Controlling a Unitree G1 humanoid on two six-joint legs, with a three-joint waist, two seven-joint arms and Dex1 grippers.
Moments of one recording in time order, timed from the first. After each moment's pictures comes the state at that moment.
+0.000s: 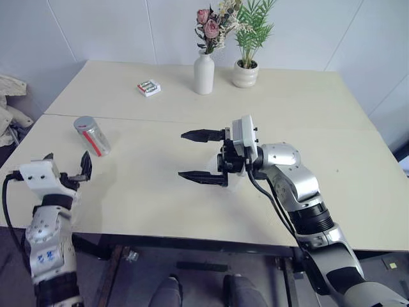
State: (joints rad) left arm -0.25 0.40 0.52 0.12 -0.24 0.00 -0.15; right arm -0.77 -0.28 0.19 0.06 0.44 0.16 1.15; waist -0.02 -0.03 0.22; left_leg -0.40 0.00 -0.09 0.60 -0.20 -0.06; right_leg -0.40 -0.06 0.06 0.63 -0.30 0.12
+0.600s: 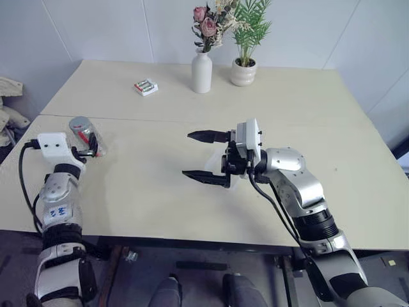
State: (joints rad) left arm -0.66 0.53 0.43 0.77 -0.17 -0.19 -0.15; right arm -0.71 -0.30 0.17 -0.01 0.43 0.17 1.08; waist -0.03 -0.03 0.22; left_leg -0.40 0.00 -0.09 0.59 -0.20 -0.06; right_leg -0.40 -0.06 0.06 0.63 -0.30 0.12
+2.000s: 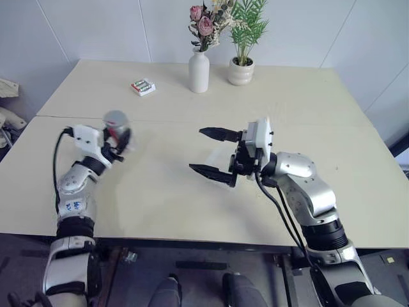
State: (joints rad) left arm -0.55 0.50 0.24 0.47 -0.33 -0.15 -0.63; right arm -0.64 -0.35 0.10 -0.18 0.47 0.30 0.93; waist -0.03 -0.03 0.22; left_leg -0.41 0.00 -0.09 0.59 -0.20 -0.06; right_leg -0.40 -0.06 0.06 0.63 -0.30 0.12
